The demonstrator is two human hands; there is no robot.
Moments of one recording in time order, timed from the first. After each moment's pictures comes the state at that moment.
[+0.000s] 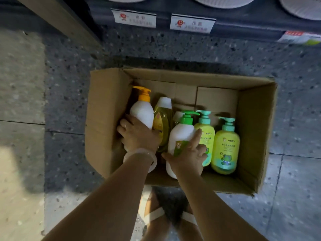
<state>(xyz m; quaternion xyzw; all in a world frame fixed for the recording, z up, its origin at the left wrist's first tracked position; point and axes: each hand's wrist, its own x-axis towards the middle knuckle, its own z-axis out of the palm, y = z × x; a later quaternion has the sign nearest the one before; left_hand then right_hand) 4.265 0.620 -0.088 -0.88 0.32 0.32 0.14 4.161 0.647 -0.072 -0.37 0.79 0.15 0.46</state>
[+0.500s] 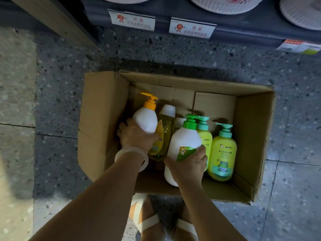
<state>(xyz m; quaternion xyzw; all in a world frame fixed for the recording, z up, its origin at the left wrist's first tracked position) 4.277 0.609 -0.103 -0.87 0.28 0.40 0.06 4.148 0.648 -0.077 -0.33 0.81 0.07 0.48</state>
